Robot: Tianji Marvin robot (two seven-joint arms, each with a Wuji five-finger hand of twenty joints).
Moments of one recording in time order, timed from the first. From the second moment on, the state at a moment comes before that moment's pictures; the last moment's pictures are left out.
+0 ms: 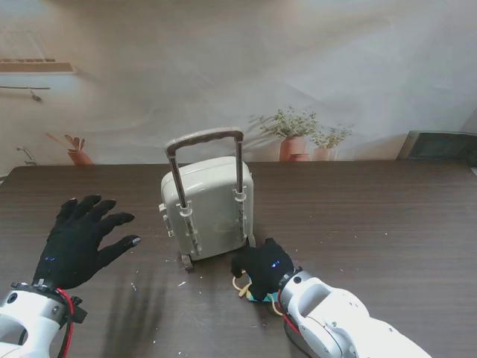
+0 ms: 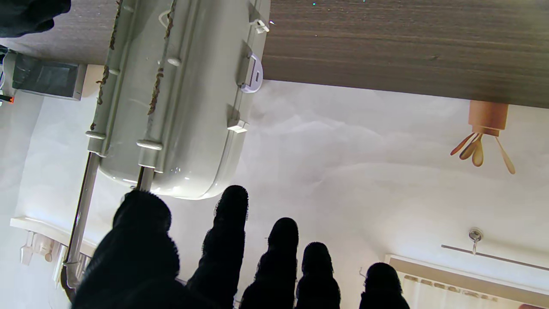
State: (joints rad) left arm 2.30 -1.13 -1.74 -2.35 0.93 0.01 0.05; right arm -1.60 -1.03 0.85 -1.79 -1.21 0.05 0.04; left_hand 0.75 -0.04 0.01 0.02 0.61 0.04 0.25 0.28 0.44 0.16 0.13 0.26 0.13 0.06 0.21 0.51 0.01 0.20 0.09 0.36; right_hand 0.46 -0.92 1.26 -0.17 0.67 -0.22 0.79 0.48 0.76 0.08 0.92 0.50 0.91 0.16 0.70 0.40 0.51 0.35 1.22 0.50
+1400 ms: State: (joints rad) left arm 2.30 -1.12 -1.74 -2.35 0.93 0.00 0.05; right arm -1.42 -1.03 0.64 -1.55 -1.20 0.16 -0.09; left_hand 0.75 -0.04 0.01 0.02 0.61 0.04 0.25 0.28 0.44 0.16 0.13 0.26 0.13 0.06 0.21 0.51 0.01 0.20 0.09 0.37; right_hand 0.58 -0.94 1.30 -0.30 0.77 -0.33 1.07 0.37 0.80 0.06 1.02 0.54 0.93 0.13 0.81 0.41 0.54 0.35 1.29 0.52
